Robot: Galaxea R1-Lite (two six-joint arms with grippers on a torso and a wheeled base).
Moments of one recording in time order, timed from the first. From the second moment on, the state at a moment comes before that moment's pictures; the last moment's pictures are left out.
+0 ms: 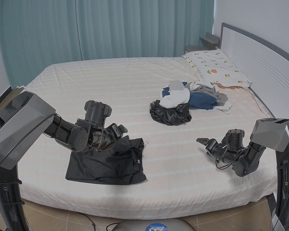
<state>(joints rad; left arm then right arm) -0.39 2.20 -1.24 -0.28 0.05 -0.82 0.17 2.45 -0.85 -1.18 0.19 0.88</state>
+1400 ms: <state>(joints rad) -0.02 2.22 -0.96 -0.58 -0.24 -1.05 0.26 2.35 -0.79 -1.22 0.17 0.87</state>
